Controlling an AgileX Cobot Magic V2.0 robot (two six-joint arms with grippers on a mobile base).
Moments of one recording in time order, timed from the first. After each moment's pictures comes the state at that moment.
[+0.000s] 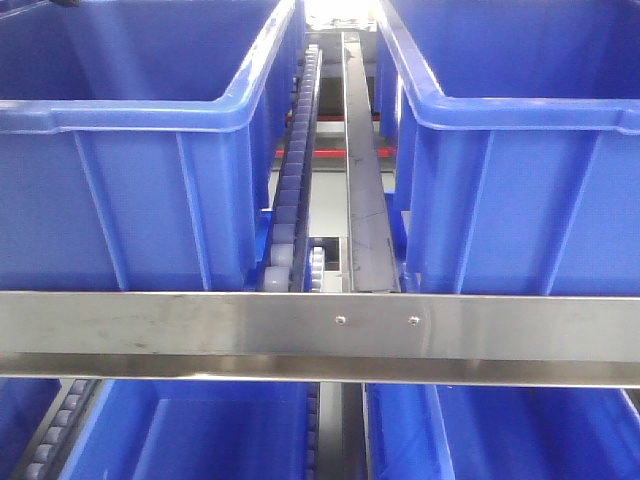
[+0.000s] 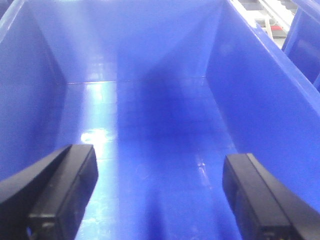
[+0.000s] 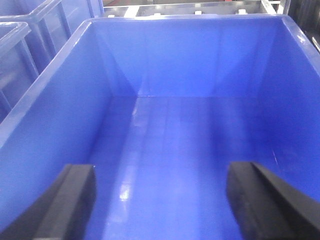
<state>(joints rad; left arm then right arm) -0.24 1.34 -0.85 -0.14 -0.17 0.12 0.07 1.20 -0.67 -0.01 -0.31 0.13</state>
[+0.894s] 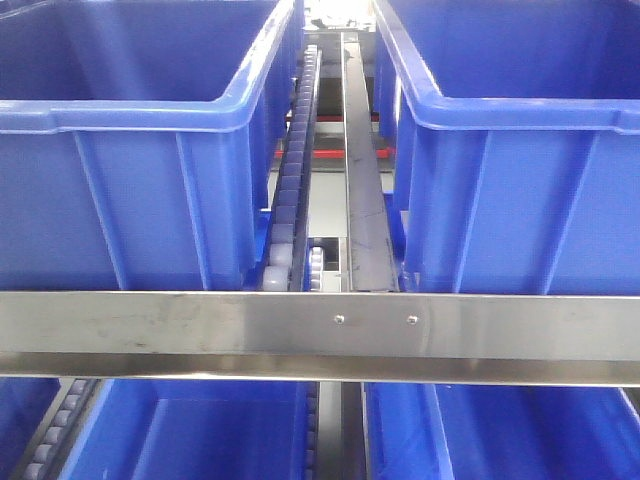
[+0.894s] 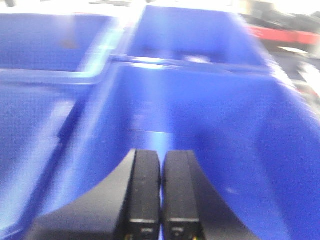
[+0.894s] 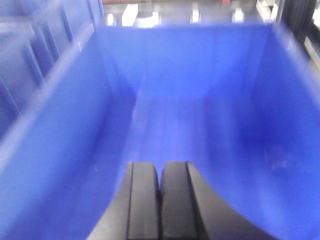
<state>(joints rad) -0.05 1.10 -0.83 -0.22 -0.11 0.13 0.07 1.05 -0.67 -0.01 -0.19 0.13</state>
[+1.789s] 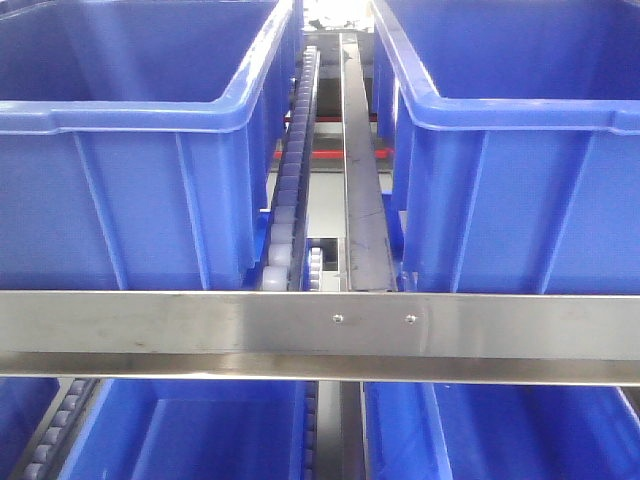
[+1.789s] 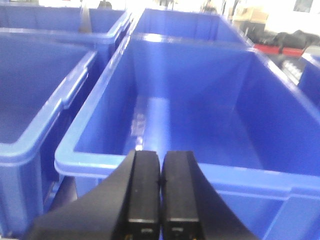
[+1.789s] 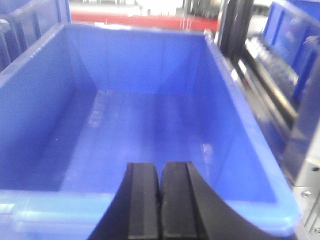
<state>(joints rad) -0.05 0.31 -0.24 -0.22 0.00 0.13 -0.06 0.47 -0.24 -0.06 -0.15 0.06</state>
